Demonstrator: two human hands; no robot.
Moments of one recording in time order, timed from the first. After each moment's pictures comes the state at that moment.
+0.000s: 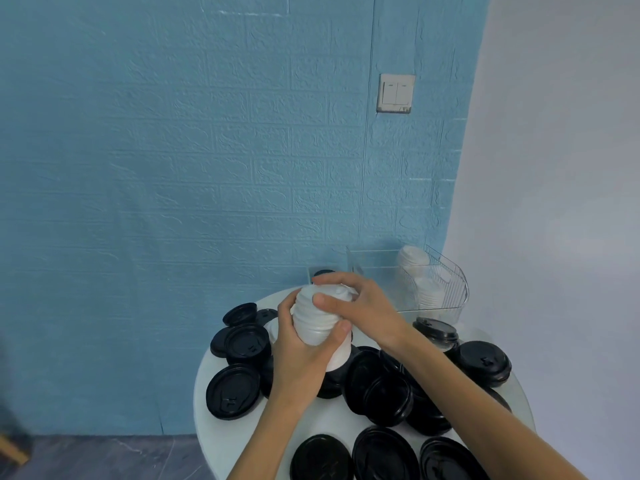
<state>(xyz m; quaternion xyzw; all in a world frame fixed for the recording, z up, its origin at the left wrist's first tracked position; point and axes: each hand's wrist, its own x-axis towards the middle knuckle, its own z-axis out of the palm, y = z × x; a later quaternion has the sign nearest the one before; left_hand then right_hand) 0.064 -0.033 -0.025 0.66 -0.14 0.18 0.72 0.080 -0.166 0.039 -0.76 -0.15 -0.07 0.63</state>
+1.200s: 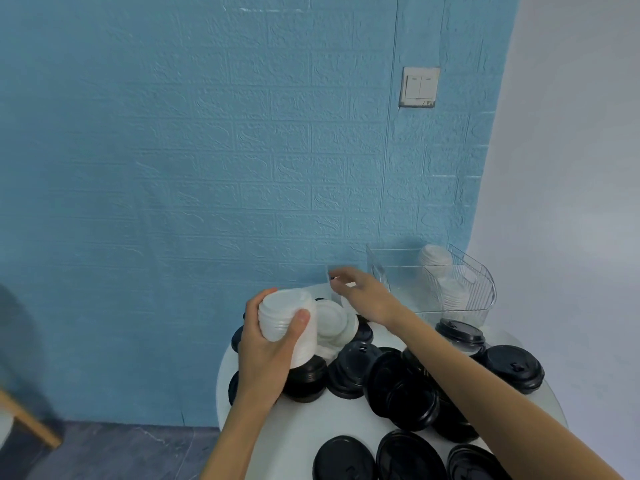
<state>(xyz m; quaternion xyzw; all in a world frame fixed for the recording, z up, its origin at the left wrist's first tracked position) 0.074 0.030 -0.025 0.66 -0.08 0.25 0.70 0.153 -0.157 0.024 -0.88 -0.10 -0.05 0.46</state>
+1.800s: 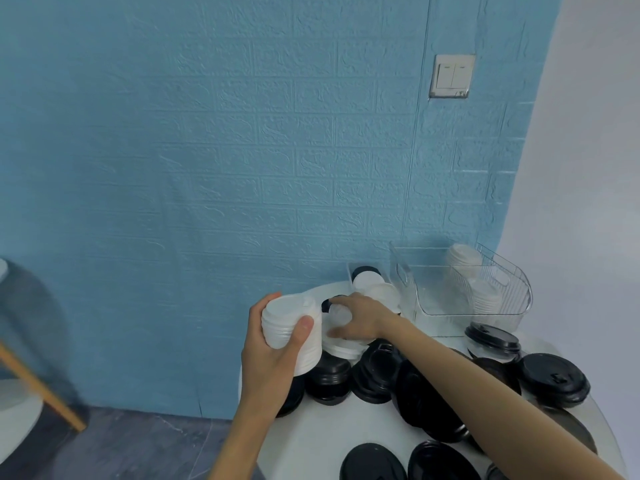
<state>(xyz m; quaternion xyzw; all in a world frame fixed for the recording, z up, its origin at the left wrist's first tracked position) 0.077 0.059 -0.036 0.66 -0.05 0.25 0.70 0.216 -0.130 -0.033 -0.98 -0.13 0.04 0.15</state>
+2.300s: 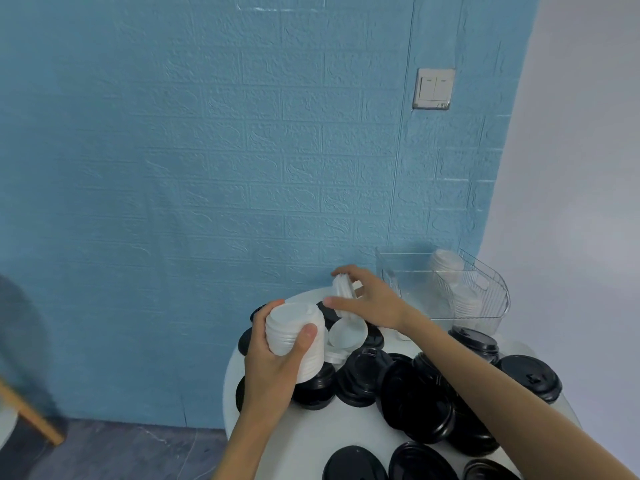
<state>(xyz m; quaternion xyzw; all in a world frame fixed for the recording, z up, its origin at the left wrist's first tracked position) 0.075 0.038 -0.041 0.67 -0.06 0.22 0.71 0.171 -0.158 0.015 -0.88 -0.18 -0.08 0.43</state>
